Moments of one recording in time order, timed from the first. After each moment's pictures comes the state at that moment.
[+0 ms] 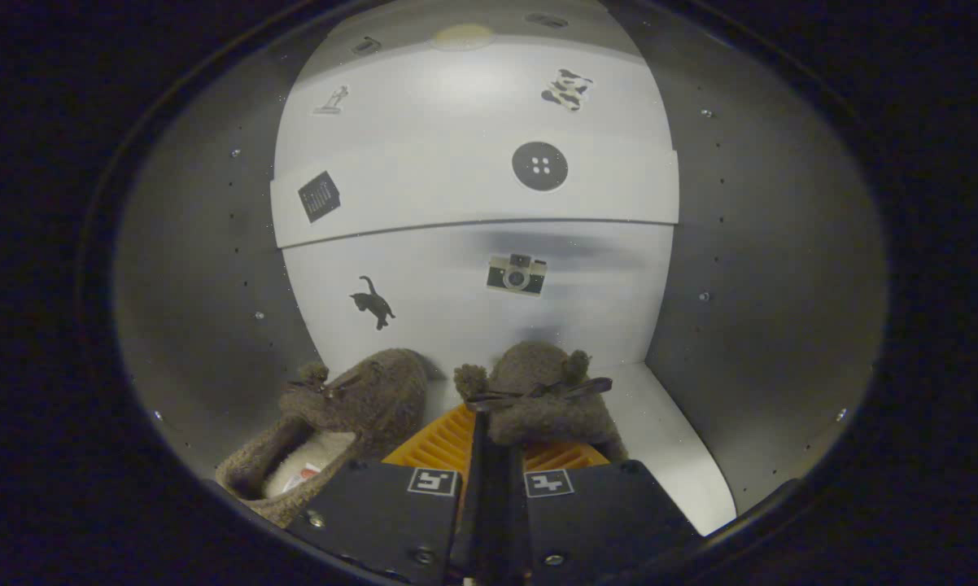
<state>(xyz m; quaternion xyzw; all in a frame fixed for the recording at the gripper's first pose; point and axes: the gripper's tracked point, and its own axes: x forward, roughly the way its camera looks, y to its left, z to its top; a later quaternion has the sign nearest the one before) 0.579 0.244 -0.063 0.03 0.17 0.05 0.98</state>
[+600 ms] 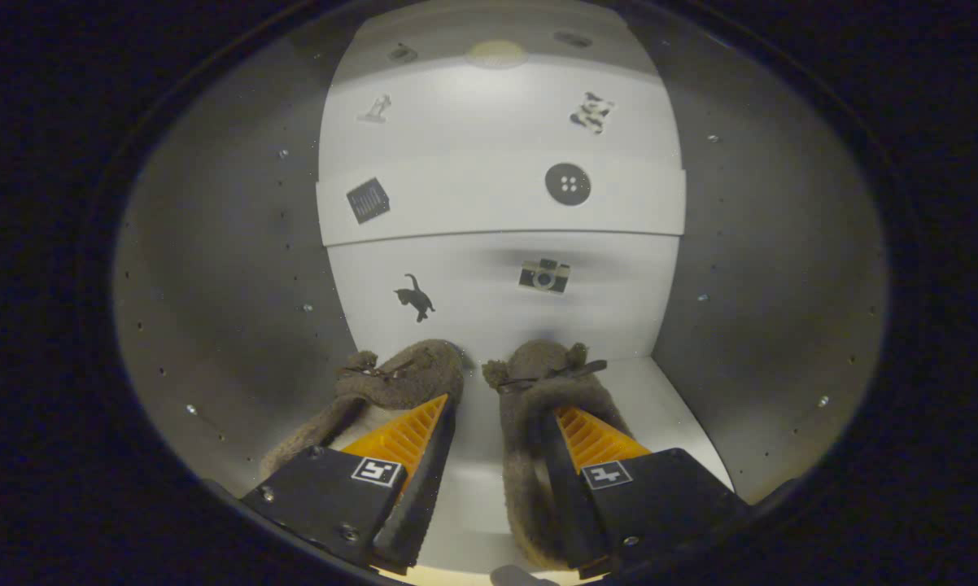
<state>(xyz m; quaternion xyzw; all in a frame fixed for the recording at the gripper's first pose) 0.529 0.260 -0.045 0.03 0.15 0.07 0.99</state>
